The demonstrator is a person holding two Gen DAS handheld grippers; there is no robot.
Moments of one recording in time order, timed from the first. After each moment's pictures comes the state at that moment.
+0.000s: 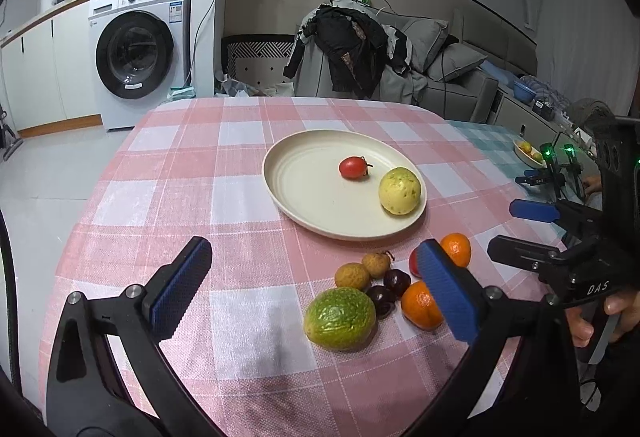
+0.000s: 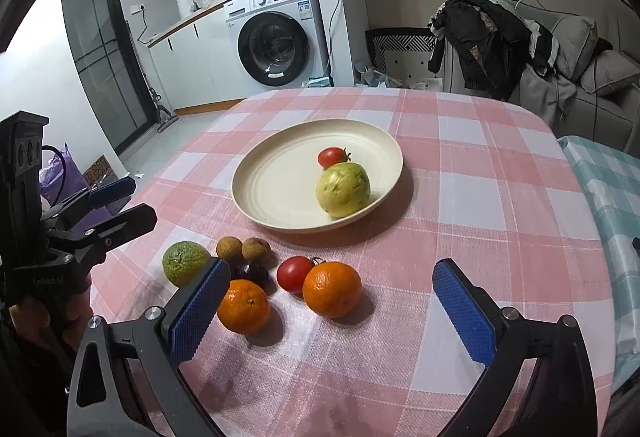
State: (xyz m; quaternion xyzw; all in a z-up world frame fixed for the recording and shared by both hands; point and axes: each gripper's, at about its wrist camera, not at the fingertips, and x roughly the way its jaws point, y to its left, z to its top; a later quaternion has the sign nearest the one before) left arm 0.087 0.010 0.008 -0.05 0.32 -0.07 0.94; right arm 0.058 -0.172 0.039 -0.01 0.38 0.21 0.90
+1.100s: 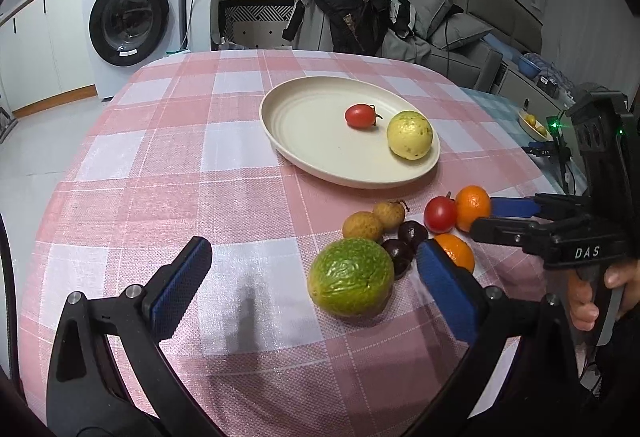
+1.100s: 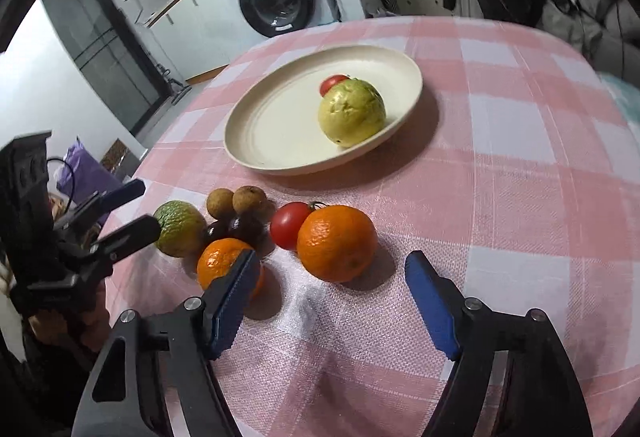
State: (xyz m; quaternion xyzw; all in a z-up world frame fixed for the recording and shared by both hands) left arm 0.102 0.009 -0.035 -0.05 0.38 -0.08 0.92; right arm 0.084 -0.176 -0.009 0.04 0.48 0.24 0.84
